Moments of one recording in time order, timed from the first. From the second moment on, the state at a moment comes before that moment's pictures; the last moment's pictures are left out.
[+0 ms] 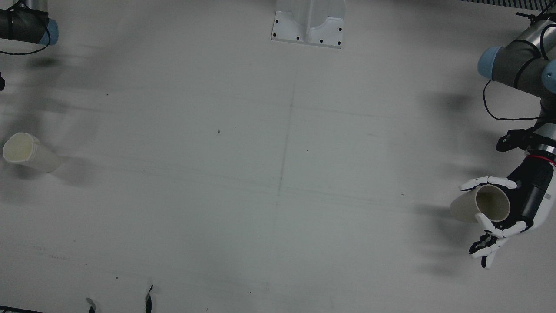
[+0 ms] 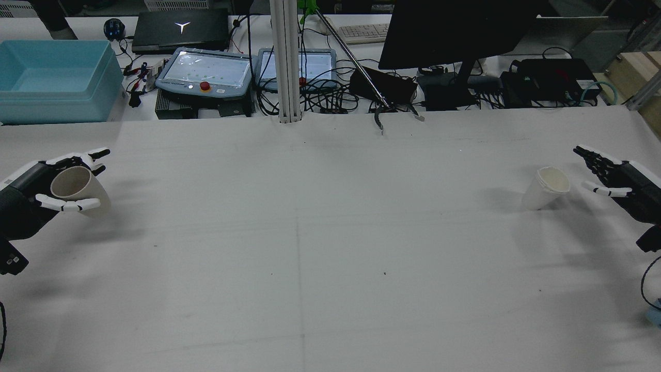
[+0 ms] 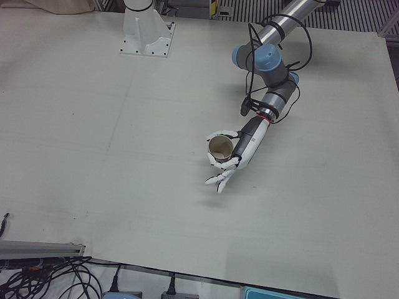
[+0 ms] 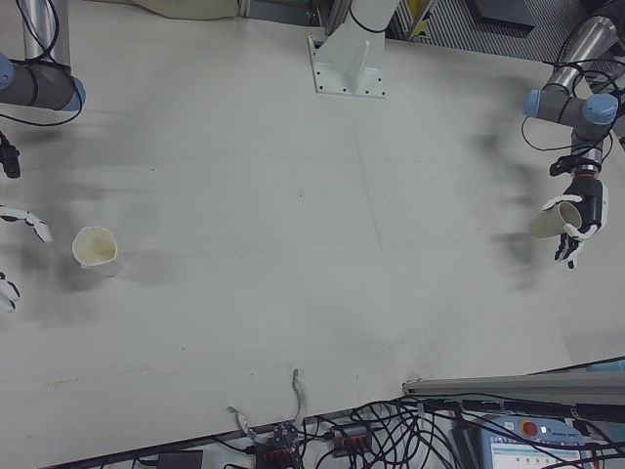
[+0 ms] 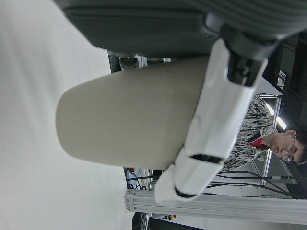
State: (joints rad) left arm -0.81 -1.64 -1.72 0.02 1.22 0.13; right arm 1.12 -1.56 1.07 -2.56 -1.36 -0.30
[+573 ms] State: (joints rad) left arm -0.81 -1.63 -1.72 0.02 1.22 0.12; right arm 1.07 -1.56 1.09 -2.56 -1.36 -0.34
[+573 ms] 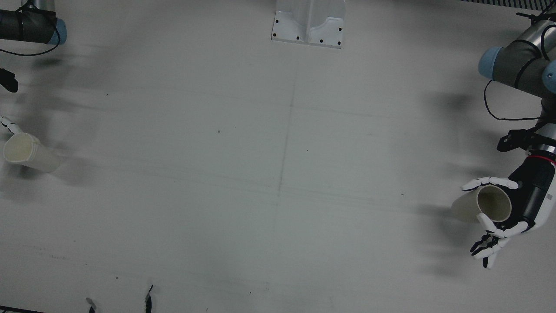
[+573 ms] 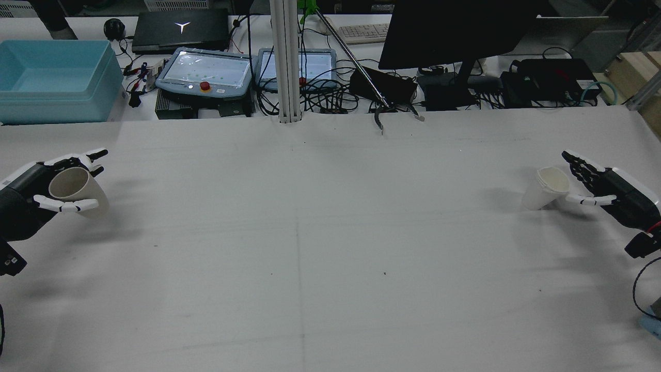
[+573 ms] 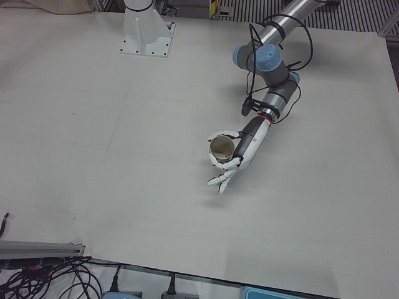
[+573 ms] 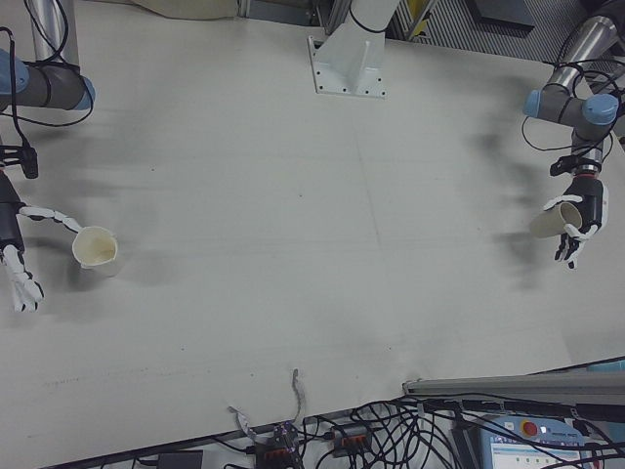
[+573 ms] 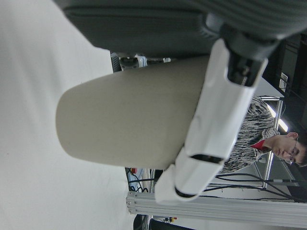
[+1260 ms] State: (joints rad) left arm -0.81 -1.60 -1.71 0.00 1.22 0.12; right arm 1.03 -1.56 1.17 -2.57 -1.35 -0.42
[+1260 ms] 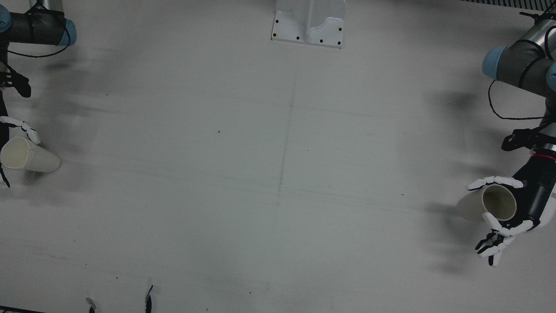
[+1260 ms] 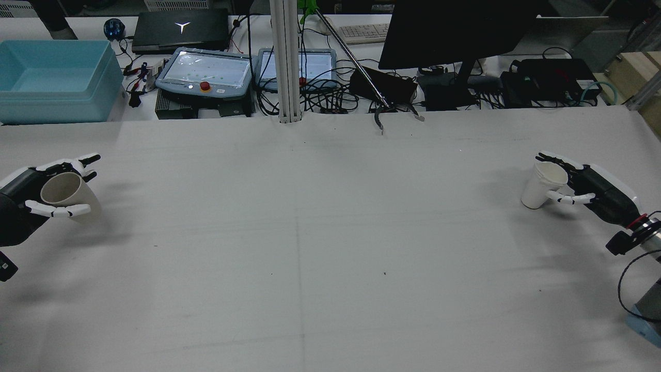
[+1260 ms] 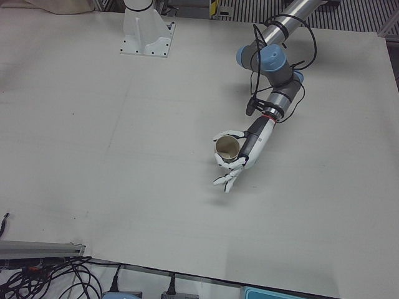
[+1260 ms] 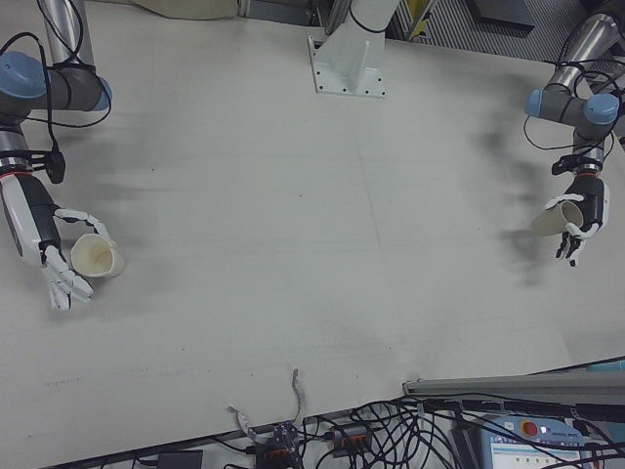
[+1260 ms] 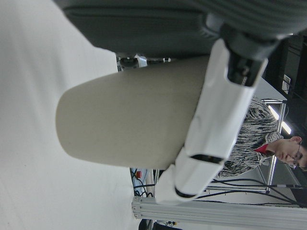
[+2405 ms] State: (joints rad) left arm -0.81 -1.59 -1.74 0.01 1.22 0.12; right arm 1.03 -1.58 1.34 -2.68 -1.30 -0.45
